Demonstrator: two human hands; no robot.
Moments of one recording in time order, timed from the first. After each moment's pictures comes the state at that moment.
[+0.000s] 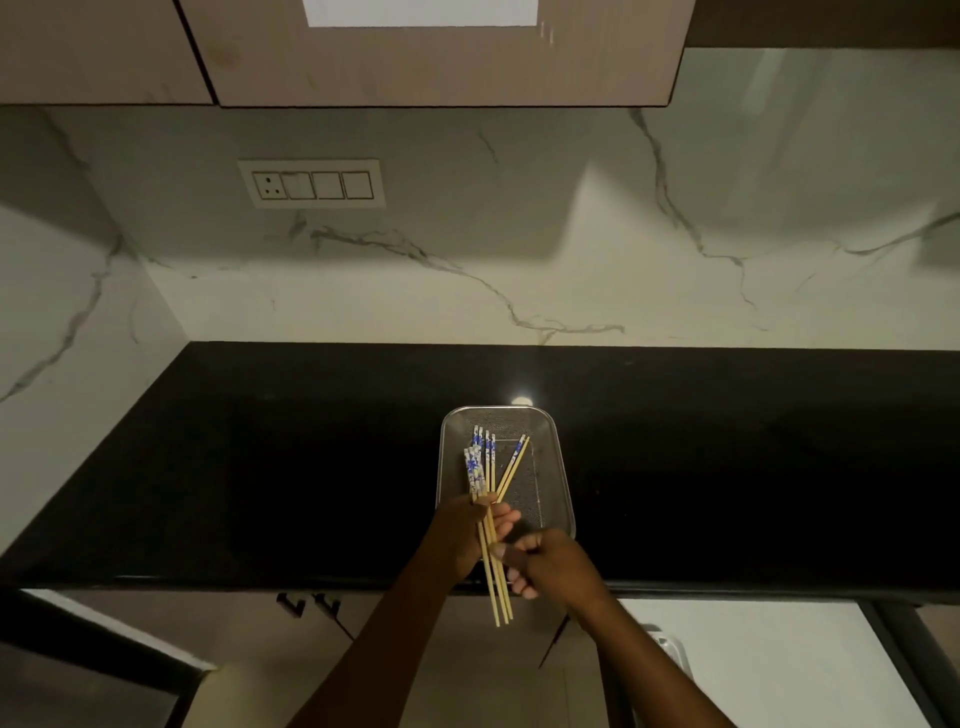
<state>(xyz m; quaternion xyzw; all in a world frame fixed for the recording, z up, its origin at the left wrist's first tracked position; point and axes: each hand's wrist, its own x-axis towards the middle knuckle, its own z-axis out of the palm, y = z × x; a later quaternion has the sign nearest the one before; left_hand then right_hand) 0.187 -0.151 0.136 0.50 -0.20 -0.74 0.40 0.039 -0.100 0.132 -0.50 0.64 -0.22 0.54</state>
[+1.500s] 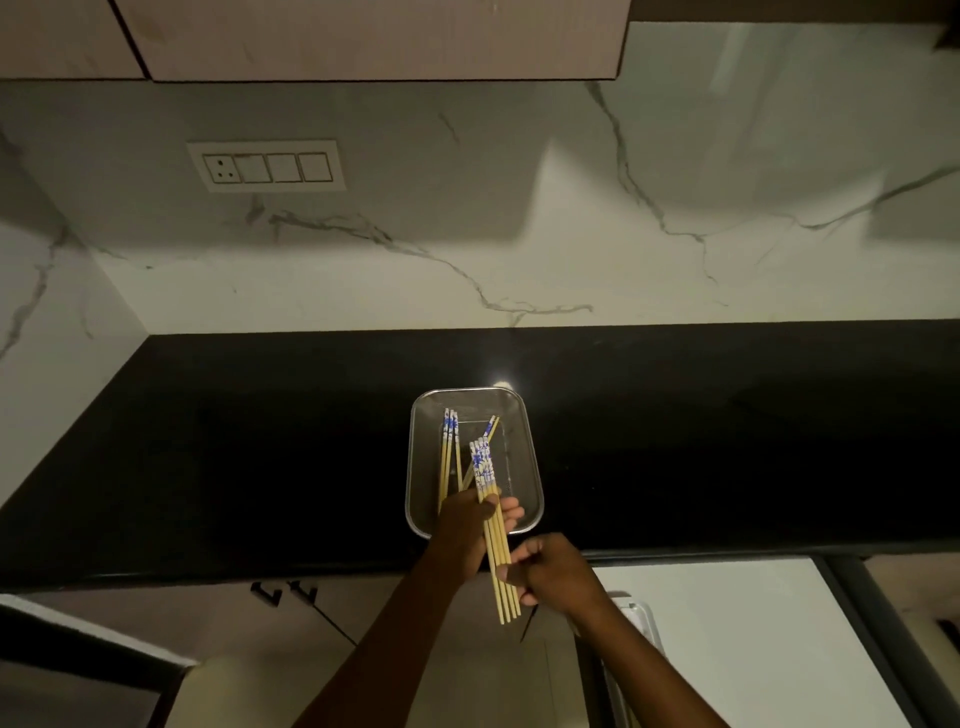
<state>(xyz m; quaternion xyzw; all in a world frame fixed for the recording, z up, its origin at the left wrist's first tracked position) 0.136 -0.133 0.103 0.49 -0.23 -0.73 0.41 0.009 -0.059 0.126 -0.45 0.68 -0.23 0.54</state>
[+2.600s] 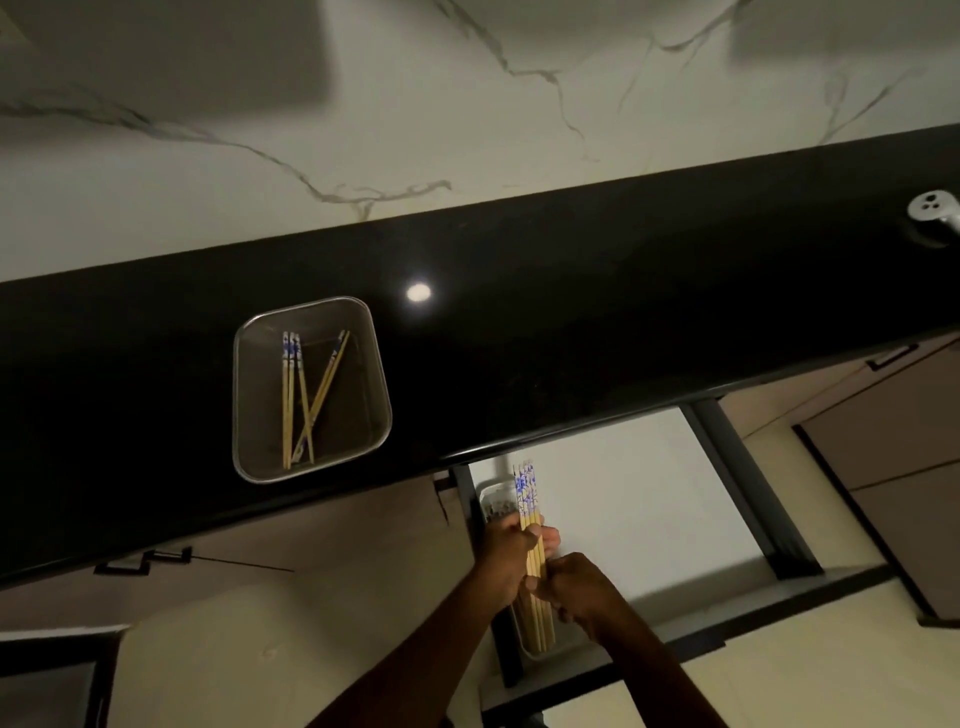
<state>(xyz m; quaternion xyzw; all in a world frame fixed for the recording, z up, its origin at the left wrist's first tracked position) -0.068 0.022 0.005 0.57 -0.28 -0.75 0.19 -0.165 0.091 0.028 -0.24 0.75 -0.17 0.59</state>
